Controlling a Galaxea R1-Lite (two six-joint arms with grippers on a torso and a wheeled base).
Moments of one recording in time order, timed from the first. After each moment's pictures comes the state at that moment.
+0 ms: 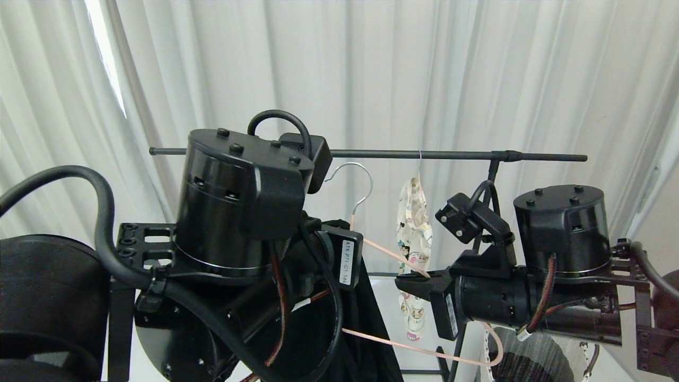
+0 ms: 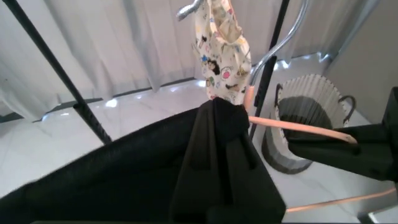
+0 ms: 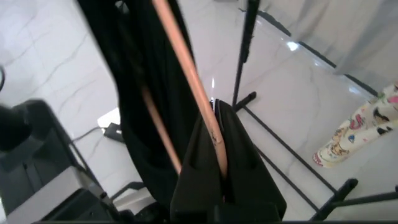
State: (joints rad) left arm -0.94 1.59 -1.03 -0.13 0.51 -0.19; right arm 0.88 1.62 -0.81 -0.39 0.13 0.19
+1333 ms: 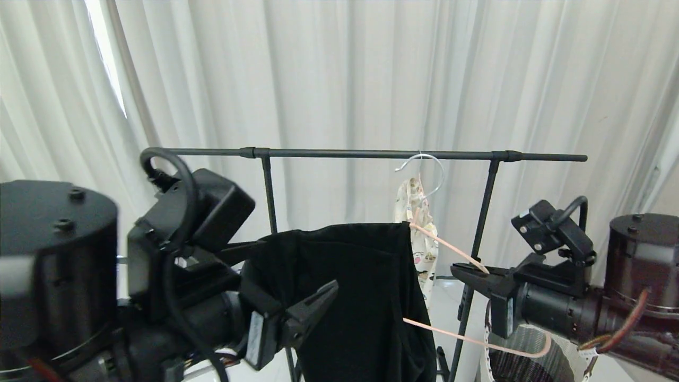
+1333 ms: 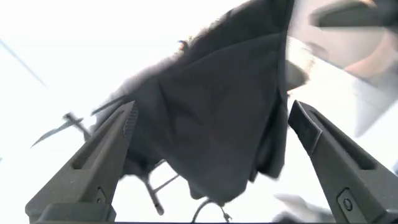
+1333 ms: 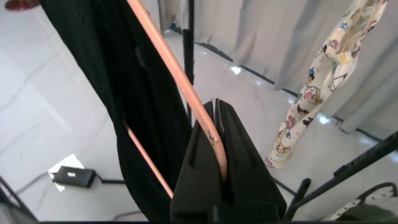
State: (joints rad) left arm -0.90 1.29 -0.73 -0.17 0.28 -0.02; right arm 0.76 1.47 -0.50 -0.69 0.04 0.11
